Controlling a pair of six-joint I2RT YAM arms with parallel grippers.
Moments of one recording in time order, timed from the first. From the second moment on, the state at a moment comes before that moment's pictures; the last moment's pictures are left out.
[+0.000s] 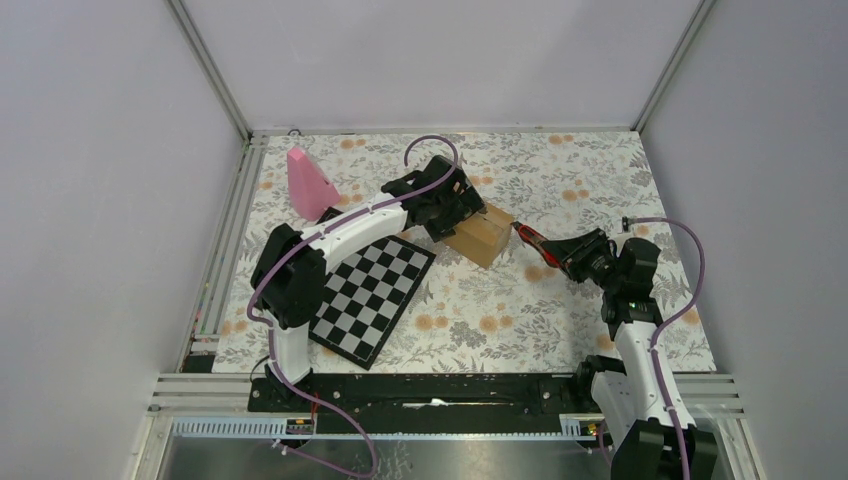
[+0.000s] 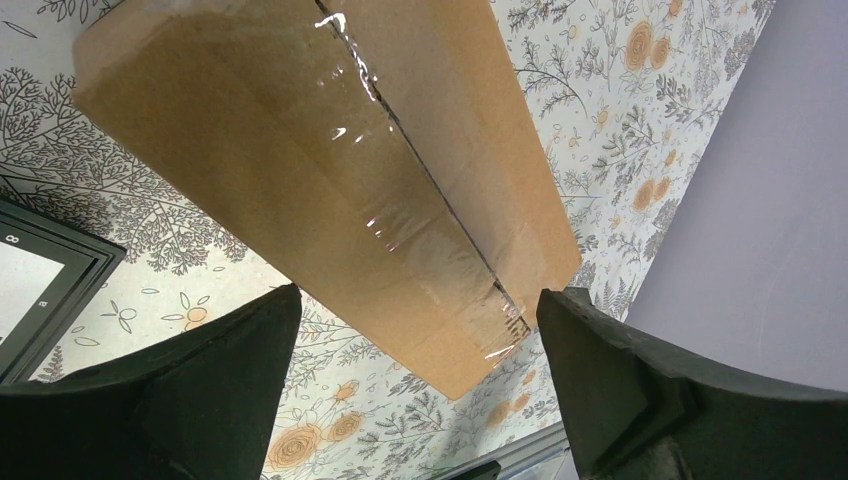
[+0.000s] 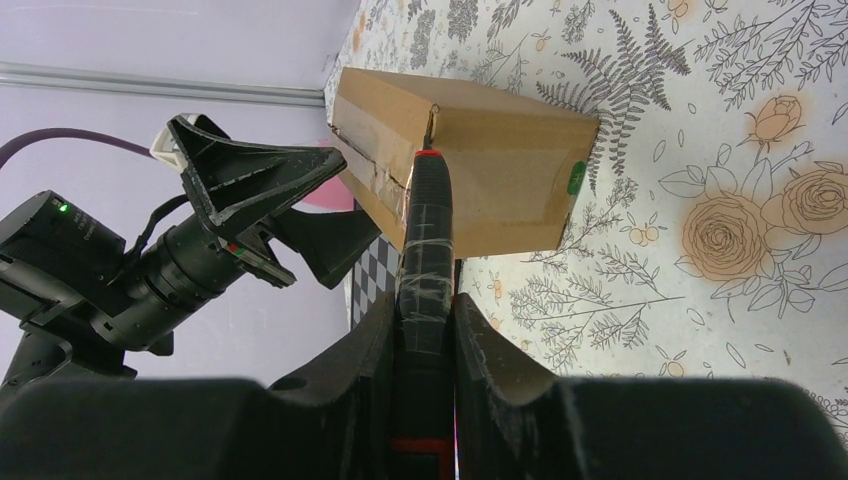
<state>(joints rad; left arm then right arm) -0.75 1.90 1.56 -0.50 -0.04 -1.21 -0.17 0.77 0.38 -0.01 -0.62 1.00</state>
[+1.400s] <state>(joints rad) -0.77 1.95 1.56 -0.44 0.07 -1.29 -0.18 0.86 0.32 0.16 -0.73 1.09</state>
